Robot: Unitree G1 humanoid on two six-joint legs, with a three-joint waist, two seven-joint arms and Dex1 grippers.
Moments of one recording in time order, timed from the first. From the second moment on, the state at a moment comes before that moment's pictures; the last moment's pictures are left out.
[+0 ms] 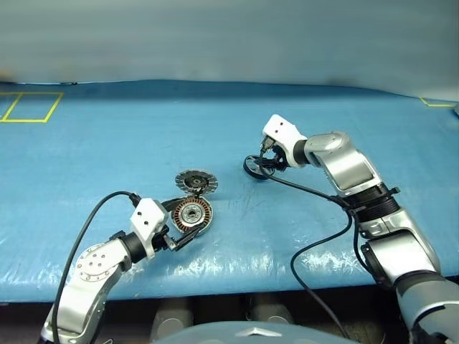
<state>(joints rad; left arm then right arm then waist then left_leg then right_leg) 0.25 0.51 -0.05 -0.53 -0.28 0.30 -0.64 -0.81 -0.54 0.34 0.22 0.01 0.75 0.85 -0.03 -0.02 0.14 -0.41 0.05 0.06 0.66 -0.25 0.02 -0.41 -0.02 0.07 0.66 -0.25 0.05</state>
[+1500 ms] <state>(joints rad) 0.21 0.50 -0.15 -0.52 -0.26 0.27 -0.66 -0.78 -0.42 0.31 0.30 0.05 0.94 0.76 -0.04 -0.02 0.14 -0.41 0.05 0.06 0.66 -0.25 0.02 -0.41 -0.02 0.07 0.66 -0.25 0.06</state>
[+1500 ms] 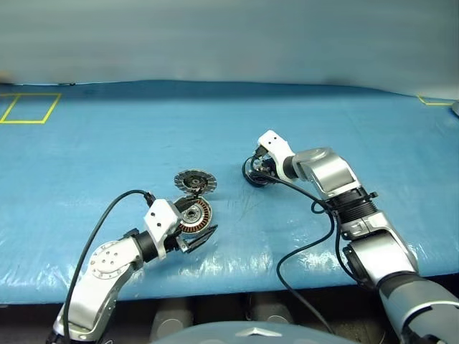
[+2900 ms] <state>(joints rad) 0.39 0.52 0.07 -0.51 -0.33 0.19 -0.66 -0.31 -0.43 0.18 -0.52 0.62 1.00 0.91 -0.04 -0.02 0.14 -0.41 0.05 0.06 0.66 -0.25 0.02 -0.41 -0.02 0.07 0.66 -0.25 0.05</state>
